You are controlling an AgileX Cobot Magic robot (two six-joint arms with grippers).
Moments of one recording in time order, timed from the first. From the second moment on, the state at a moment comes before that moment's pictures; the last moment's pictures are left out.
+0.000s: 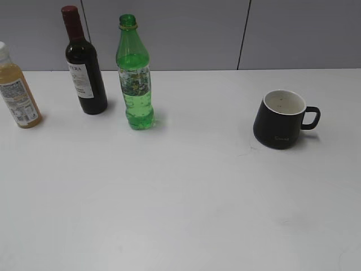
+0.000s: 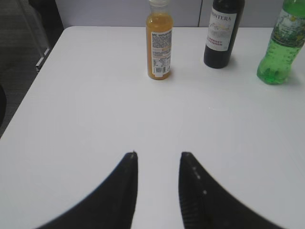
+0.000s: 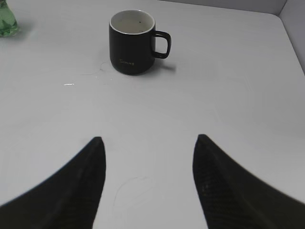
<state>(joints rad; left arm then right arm) 0.01 -0.01 -0.50 -0.07 1.04 0.03 0.00 0.00 -0.42 0.15 0.95 -0.20</state>
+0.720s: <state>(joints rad) 0.01 -0.01 -0.50 -0.07 1.04 0.03 0.00 0.00 -0.42 0.16 0.95 -0.18</state>
